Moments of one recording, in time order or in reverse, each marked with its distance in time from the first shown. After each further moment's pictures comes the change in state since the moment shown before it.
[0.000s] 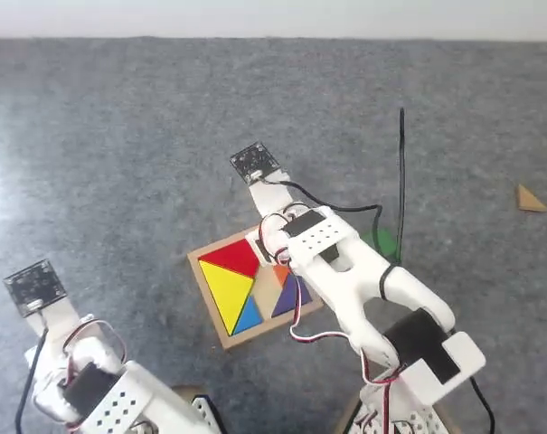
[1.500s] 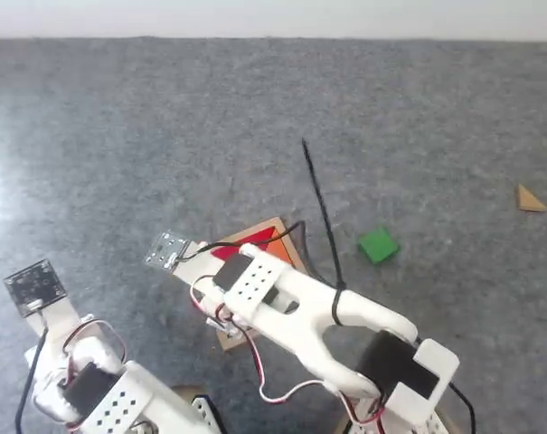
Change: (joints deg) left arm 0.0 0.0 0.0 0.0 0.0; right arm -21.3 2.4 -6.1 23.7 9.8
